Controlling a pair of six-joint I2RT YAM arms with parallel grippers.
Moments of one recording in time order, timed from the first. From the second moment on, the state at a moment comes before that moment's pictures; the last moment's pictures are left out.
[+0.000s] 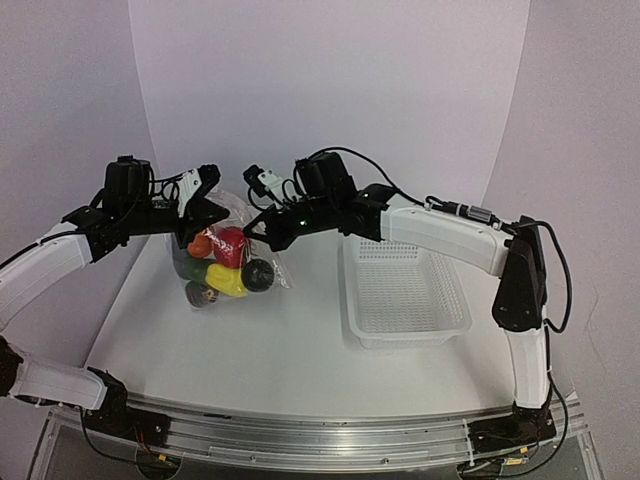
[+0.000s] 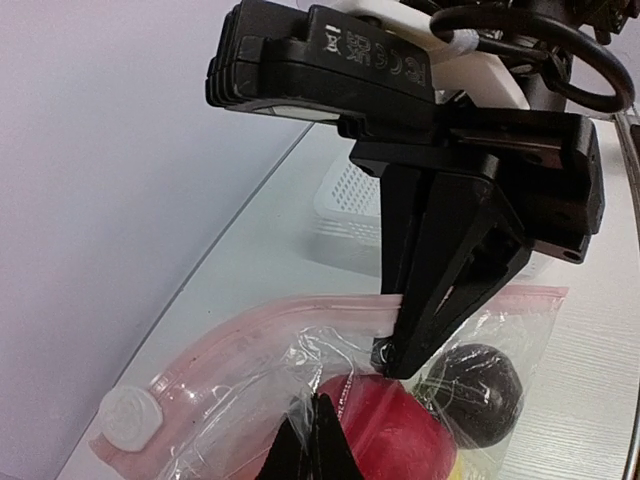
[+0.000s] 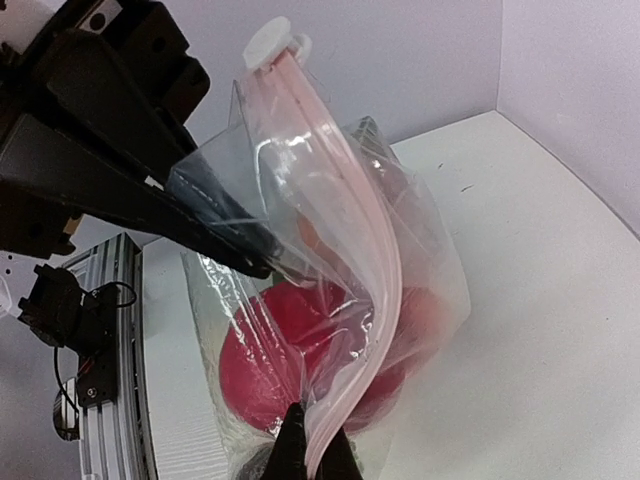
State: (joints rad) left arm -0.41 1.17 1.04 -0.23 0.53 0.55; right arm 0.94 2.13 2.01 -0.32 -0.37 0.06
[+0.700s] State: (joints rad) left arm -0.21 1.17 1.32 -0.76 1.09 0.75; right arm 0.87 1.82 1.91 -0.57 -0.74 -0.51
